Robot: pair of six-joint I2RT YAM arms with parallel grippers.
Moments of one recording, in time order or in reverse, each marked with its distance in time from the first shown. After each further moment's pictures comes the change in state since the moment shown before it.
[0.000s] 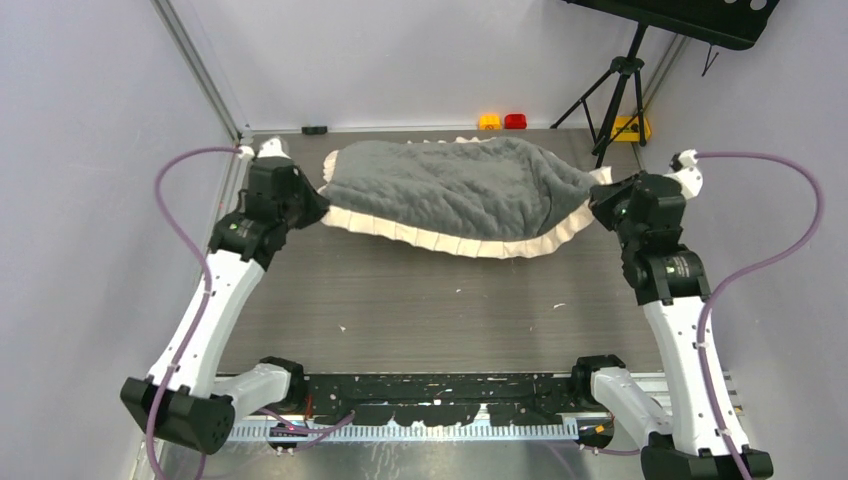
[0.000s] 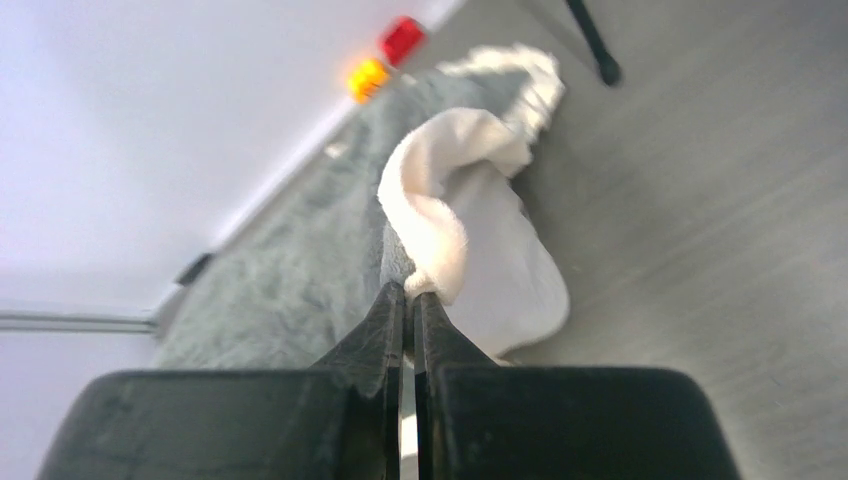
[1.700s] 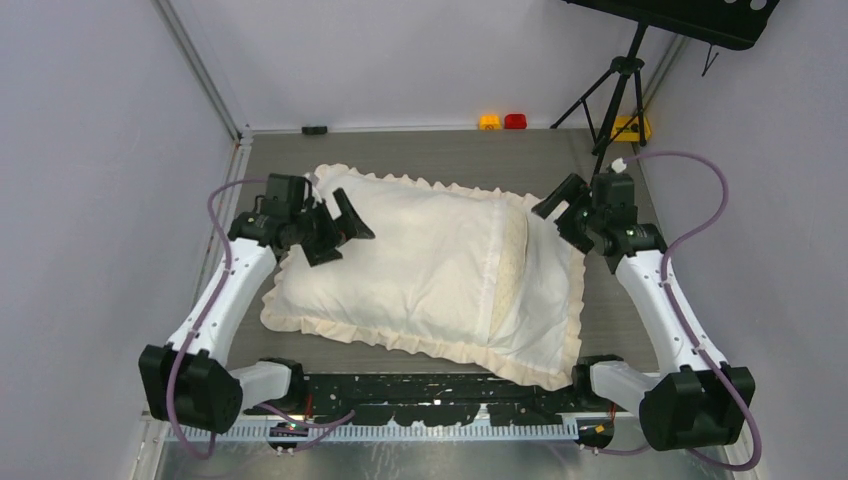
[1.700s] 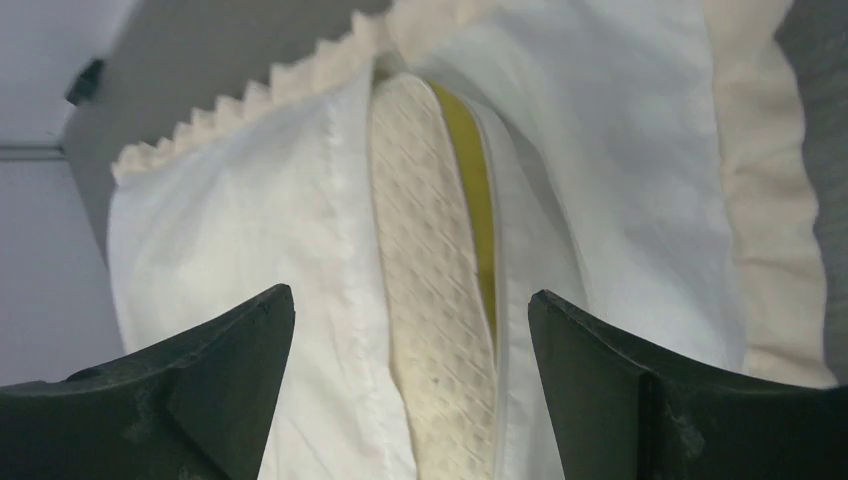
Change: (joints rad) left arm 0.063 0.043 -0.006 -0.107 0.465 -0.077; right arm 0.000 0.241 -0.053 0.051 -0.305 -0.025
